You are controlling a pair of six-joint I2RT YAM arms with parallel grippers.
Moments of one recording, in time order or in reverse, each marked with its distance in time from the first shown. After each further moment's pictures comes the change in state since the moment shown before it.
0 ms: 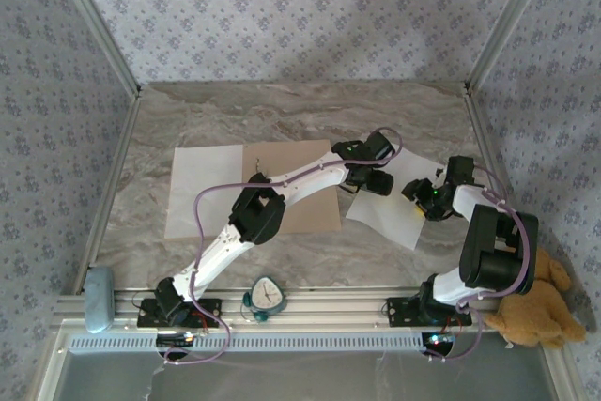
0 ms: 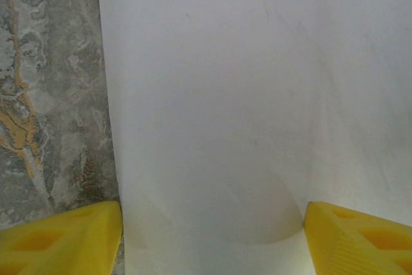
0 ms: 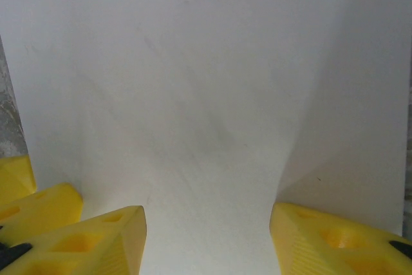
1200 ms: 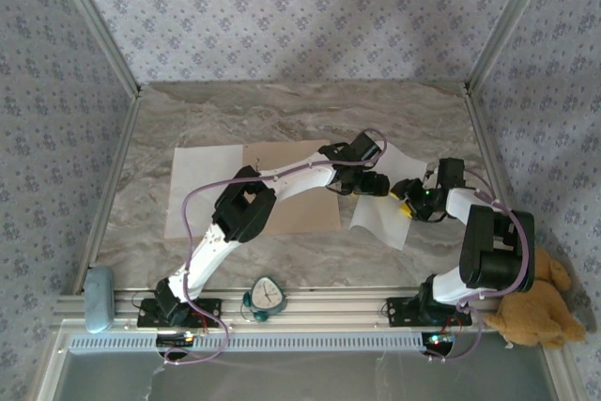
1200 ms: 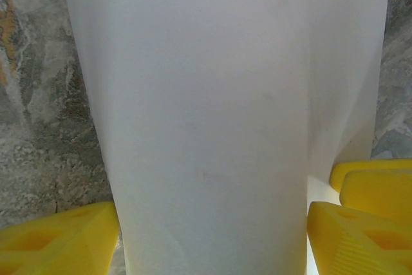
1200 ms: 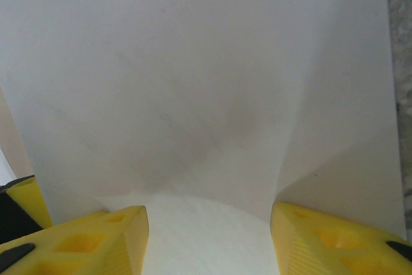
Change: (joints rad) left arm 0.029 -0.183 -0.360 0.232 0.180 -0.161; right arm 0.069 0.003 -0.042 0.089 -0.125 0.158
